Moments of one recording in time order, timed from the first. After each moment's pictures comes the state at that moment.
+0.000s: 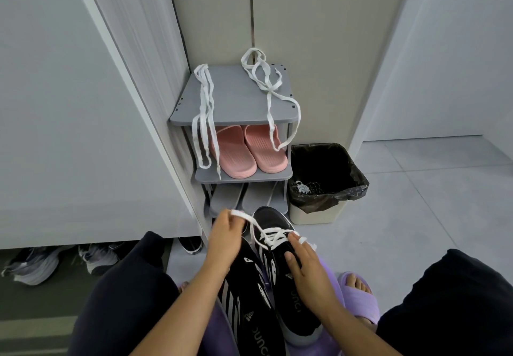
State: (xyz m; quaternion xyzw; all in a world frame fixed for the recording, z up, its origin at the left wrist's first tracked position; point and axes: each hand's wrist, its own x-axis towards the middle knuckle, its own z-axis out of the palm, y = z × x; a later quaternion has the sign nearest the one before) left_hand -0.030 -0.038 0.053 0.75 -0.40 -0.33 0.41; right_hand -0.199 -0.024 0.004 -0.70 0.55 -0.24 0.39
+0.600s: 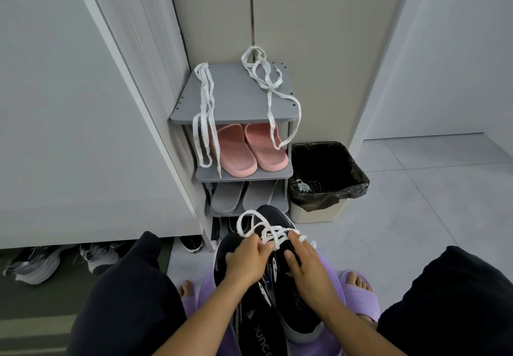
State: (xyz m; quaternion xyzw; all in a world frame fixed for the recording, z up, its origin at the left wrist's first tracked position) left_hand -0.057 -0.020 0.029 0.76 -0.52 -0.35 0.16; right_hand -0.197 -0.023 0.003 -0.70 0.55 -0.23 0.39
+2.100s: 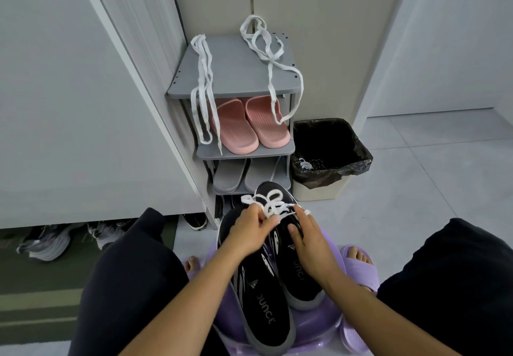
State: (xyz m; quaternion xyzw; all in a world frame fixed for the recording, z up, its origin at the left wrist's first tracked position) left_hand -0.050 -0.023 0.036 0.74 -0.55 -0.35 0.17; right_hand -0.197 -0.020 0.011 -0.69 0.56 -0.23 0.40
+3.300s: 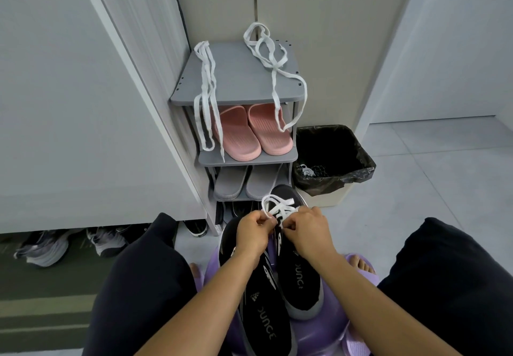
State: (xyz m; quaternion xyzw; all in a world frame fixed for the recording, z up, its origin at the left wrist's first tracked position) left_hand -0.065 -0.034 0.021 0.70 -0.35 -0.45 0.44; right_hand -0.178 -0.061 0.034 -0.77 0.59 -0.09 0.22
